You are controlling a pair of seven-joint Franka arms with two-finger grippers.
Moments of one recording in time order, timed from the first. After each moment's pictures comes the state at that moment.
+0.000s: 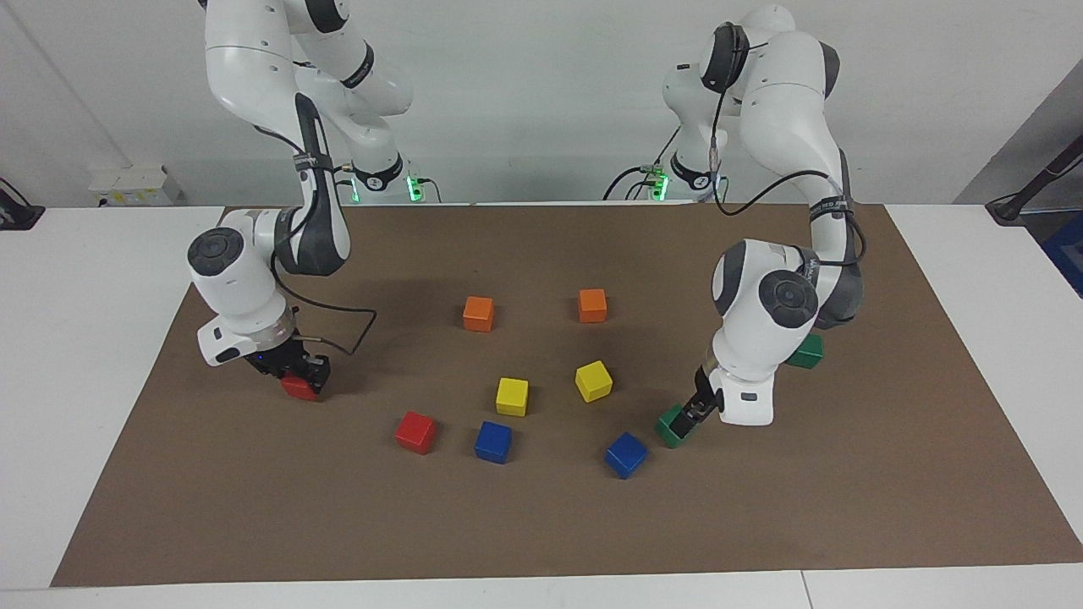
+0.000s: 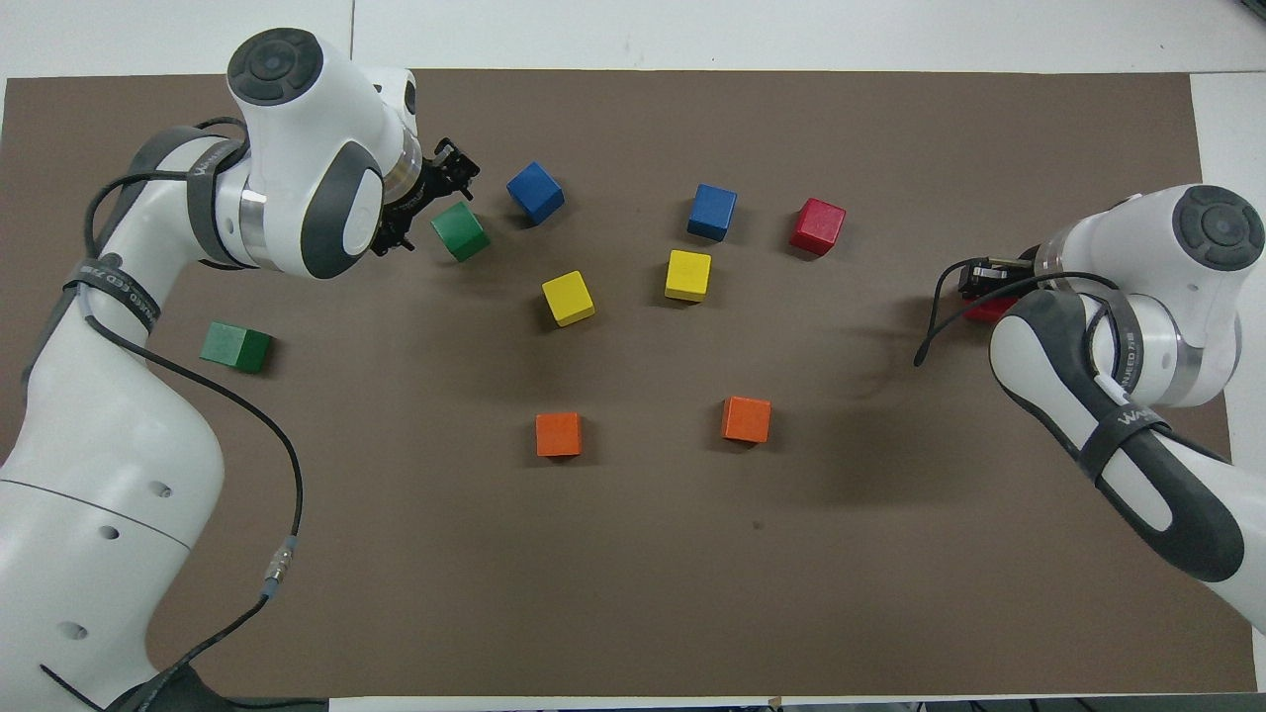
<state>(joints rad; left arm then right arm) -0.22 0.67 -0.12 -1.33 0.03 2.01 -0.97 -0.16 0.33 0.09 -2.00 -0.06 2.39 0.18</state>
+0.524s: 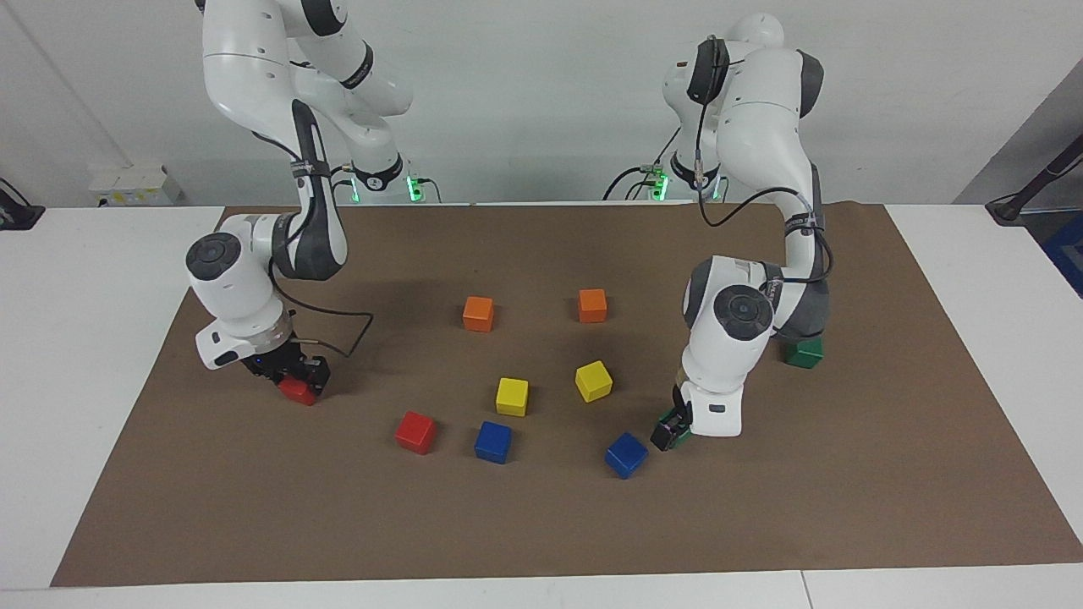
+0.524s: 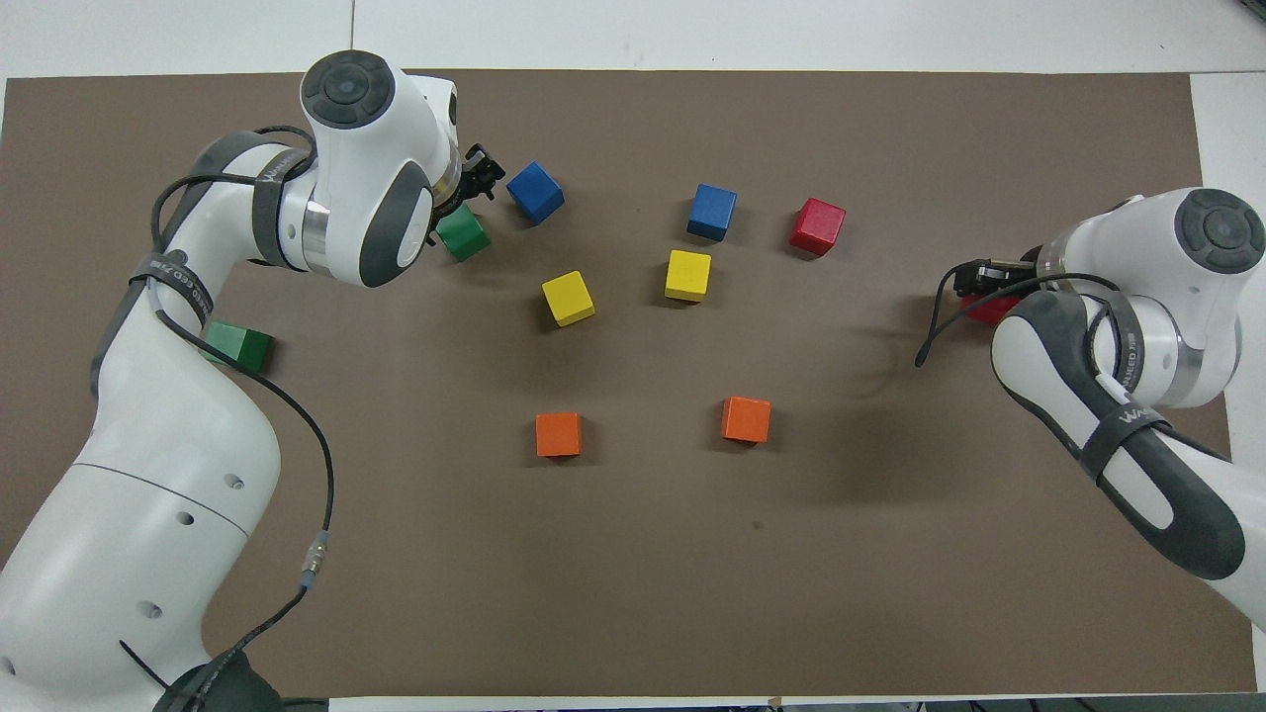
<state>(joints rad) -0.30 0.72 -0.07 -1.31 0.08 2.08 -0.98 -0.17 0.33 0.09 -2.00 -0.06 2.40 0.17</state>
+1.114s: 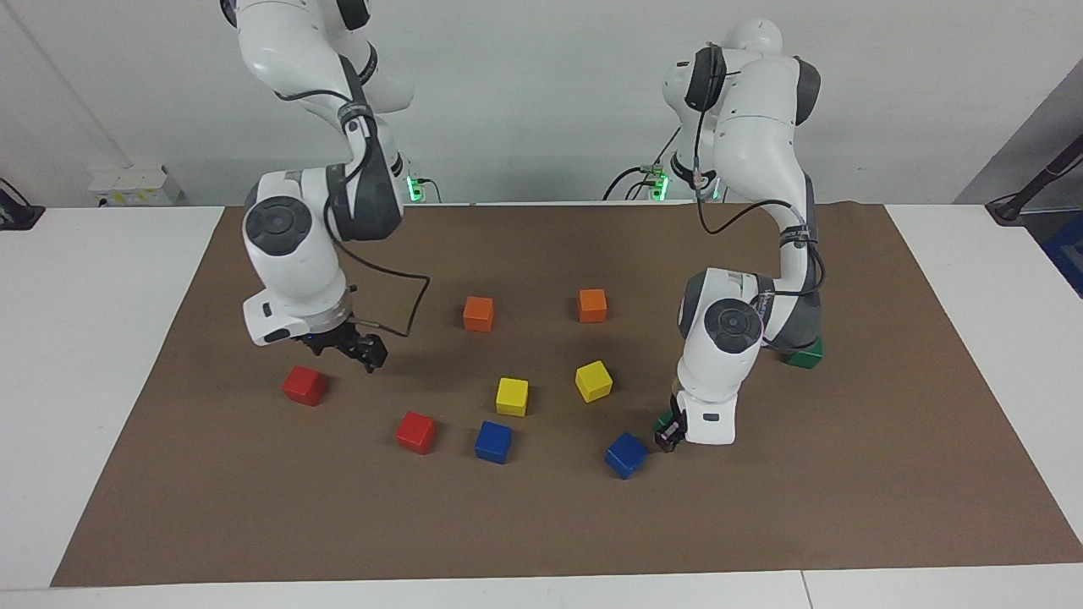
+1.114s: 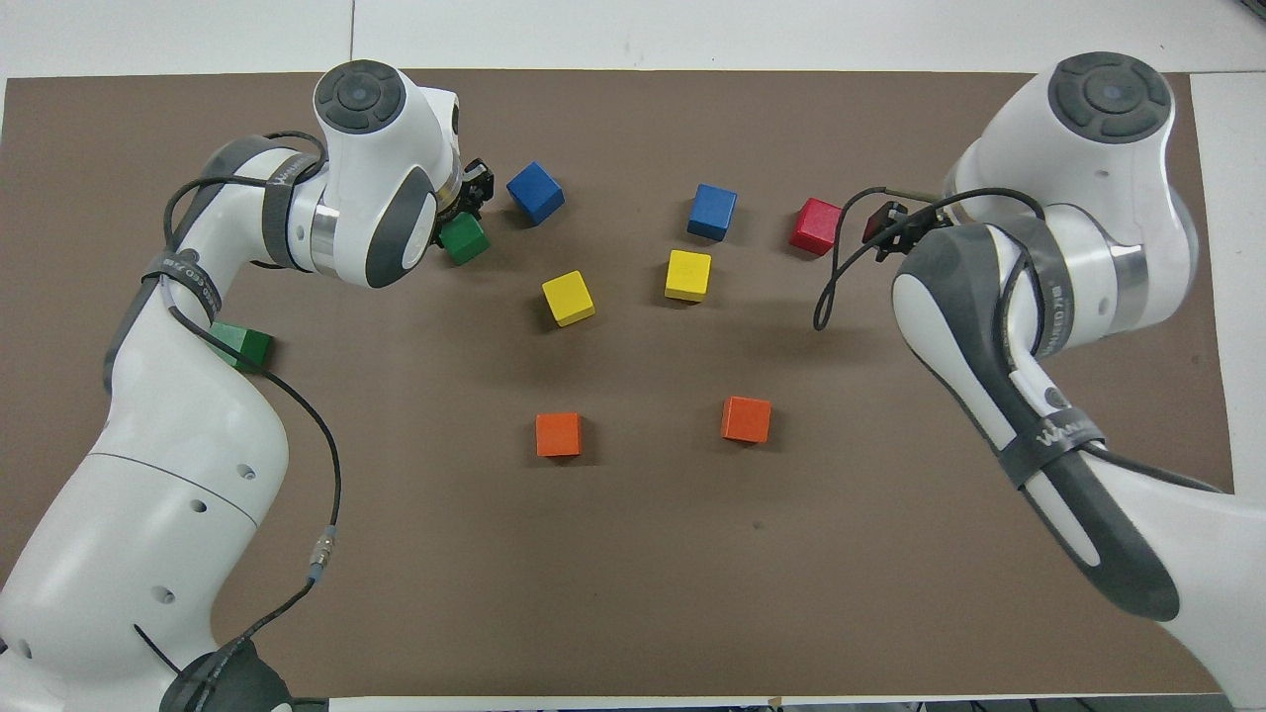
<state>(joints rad) -0.30 0.73 -0.06 -1.30 0.09 2.02 -0.98 0.10 0.34 0.10 -1.63 -0.12 1.91 0.62</state>
